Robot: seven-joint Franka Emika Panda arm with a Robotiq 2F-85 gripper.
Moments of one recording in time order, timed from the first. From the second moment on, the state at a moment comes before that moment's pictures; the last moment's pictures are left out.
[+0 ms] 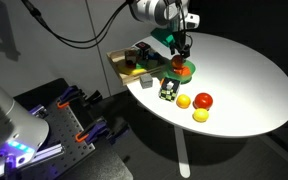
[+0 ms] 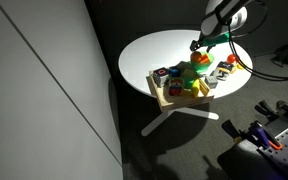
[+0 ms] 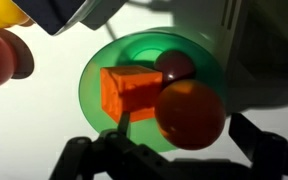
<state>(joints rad) 0.09 0.65 -0.17 -1.87 0.01 2.73 0.26</state>
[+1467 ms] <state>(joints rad) 0.12 0.71 -0.18 -1.87 0.01 2.88 0.27</state>
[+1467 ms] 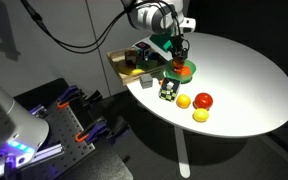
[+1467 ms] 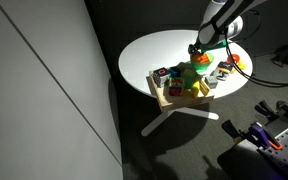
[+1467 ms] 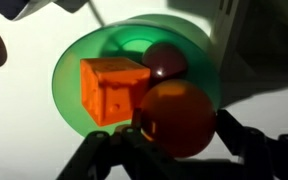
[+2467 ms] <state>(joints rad) 0.13 0.61 -0.21 -1.90 0.01 2.83 0.29</state>
